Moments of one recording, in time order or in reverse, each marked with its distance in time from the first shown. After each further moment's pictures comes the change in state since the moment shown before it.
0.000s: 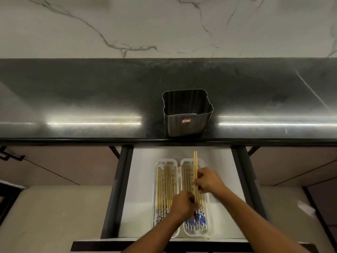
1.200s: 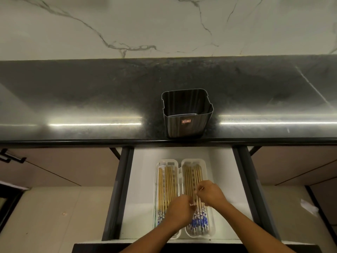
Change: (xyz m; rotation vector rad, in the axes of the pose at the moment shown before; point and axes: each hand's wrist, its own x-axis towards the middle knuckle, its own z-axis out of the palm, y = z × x) left_hand -0.006 -0.015 0.002 0.256 0.118 0.118; right_hand 0.010 0.042 0.029 -0.167 0.008 0.023
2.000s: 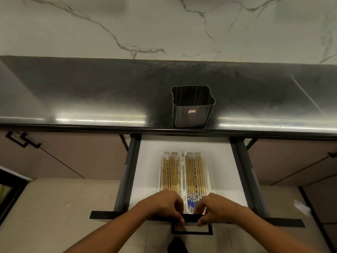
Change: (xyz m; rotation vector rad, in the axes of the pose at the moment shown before) left_hand -0.071 -0.025 -0.061 0.197 -0.479 0.175; right_hand -0.110 0.000 -0.008 -0.390 -0.445 -0.451
